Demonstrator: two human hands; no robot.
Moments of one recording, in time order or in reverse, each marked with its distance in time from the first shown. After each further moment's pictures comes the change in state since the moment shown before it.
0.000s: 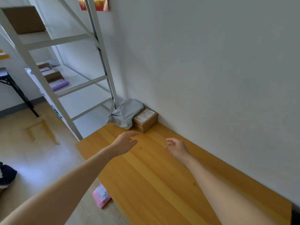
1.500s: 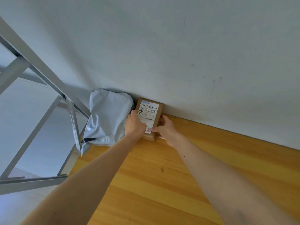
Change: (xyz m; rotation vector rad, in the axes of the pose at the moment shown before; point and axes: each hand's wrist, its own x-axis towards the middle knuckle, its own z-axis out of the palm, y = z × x) left_hand 0.343 -0.101 0.027 -0.041 -0.201 -0.154; right_hand 0.309 -0.007 0.137 0.533 0.284 0.624
